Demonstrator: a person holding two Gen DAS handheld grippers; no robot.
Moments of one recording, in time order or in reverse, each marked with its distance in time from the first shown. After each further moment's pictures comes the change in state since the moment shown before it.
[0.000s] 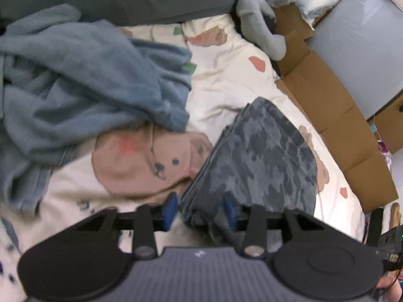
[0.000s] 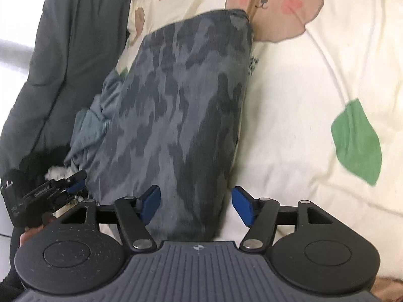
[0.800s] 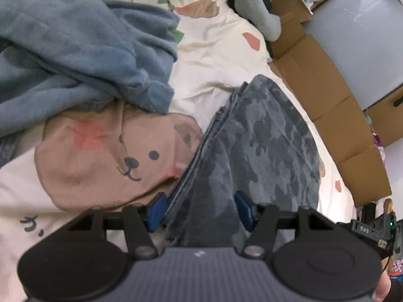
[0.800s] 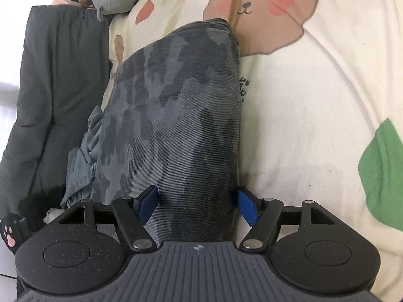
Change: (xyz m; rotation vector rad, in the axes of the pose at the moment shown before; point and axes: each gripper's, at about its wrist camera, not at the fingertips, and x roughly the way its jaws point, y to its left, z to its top) left arm 0.079 0.013 -0.001 -0.032 0.089 -0.107; right arm 0.055 -0.017 0.031 0.121 -0.117 0.030
